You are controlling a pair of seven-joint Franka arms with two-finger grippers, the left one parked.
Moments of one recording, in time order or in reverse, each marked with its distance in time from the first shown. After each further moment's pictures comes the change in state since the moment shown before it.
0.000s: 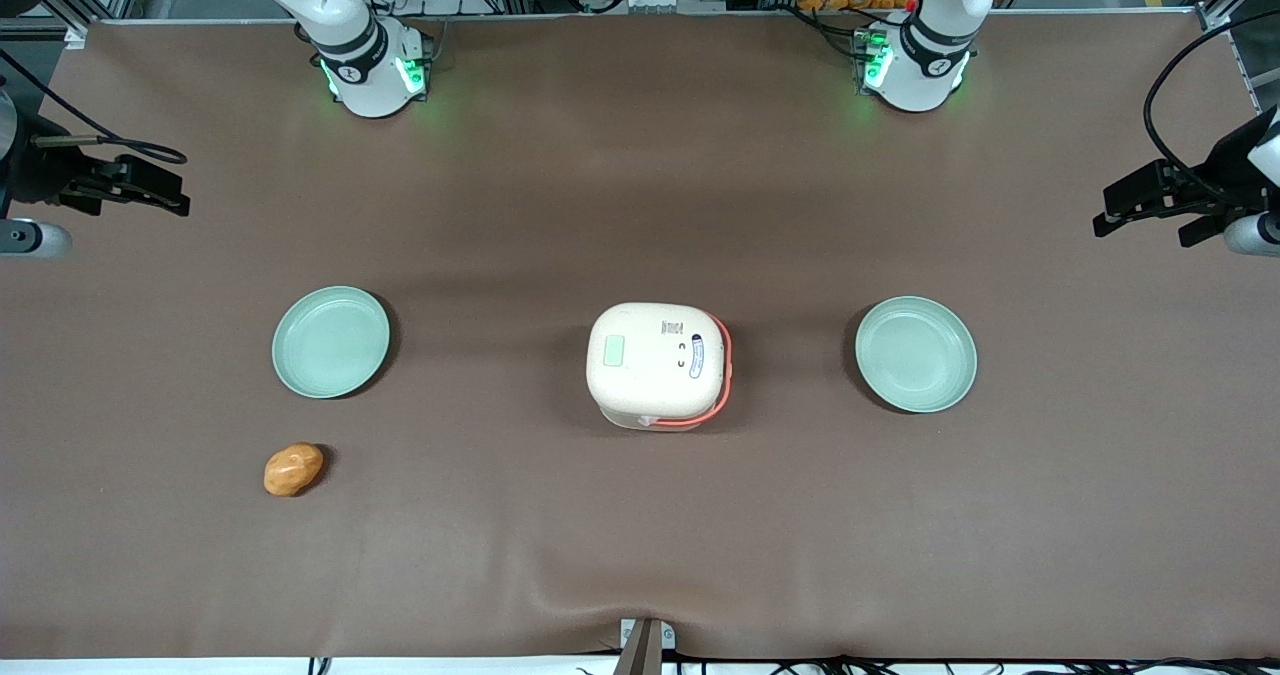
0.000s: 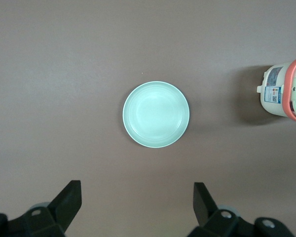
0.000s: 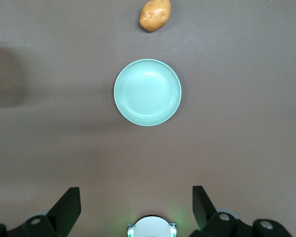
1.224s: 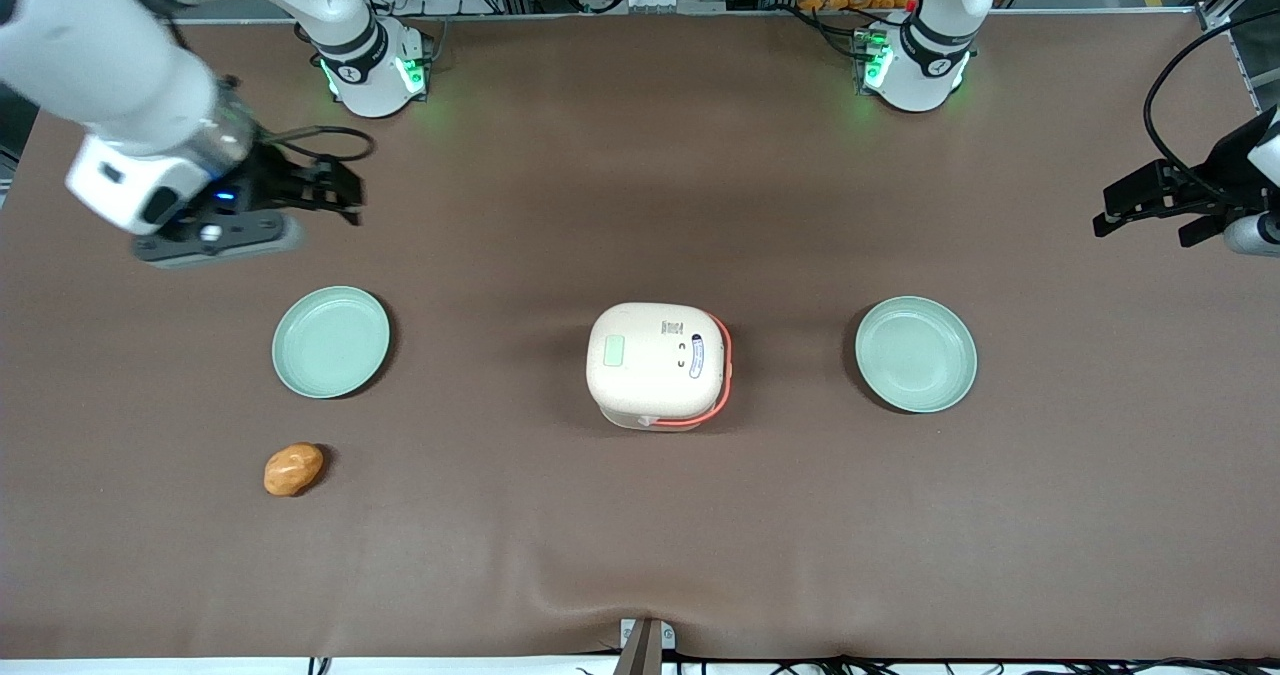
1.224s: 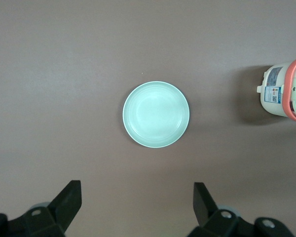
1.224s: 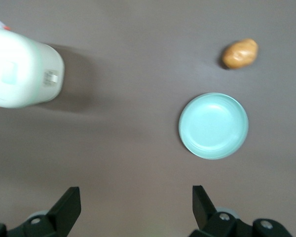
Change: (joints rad) arm 0.321 0.061 0.011 -0.003 0.045 0.187 0.136
